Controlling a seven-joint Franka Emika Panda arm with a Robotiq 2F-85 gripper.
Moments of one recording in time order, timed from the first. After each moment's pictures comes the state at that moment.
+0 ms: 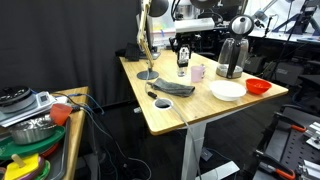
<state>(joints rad) 0.10 0.18 0.02 -2.10 -0.28 2.39 0.95</state>
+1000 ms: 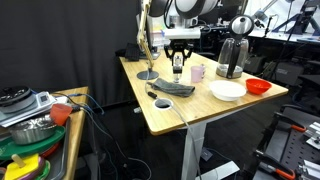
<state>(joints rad) 0.10 0.35 -0.01 -1.96 -0.13 2.37 0.98</state>
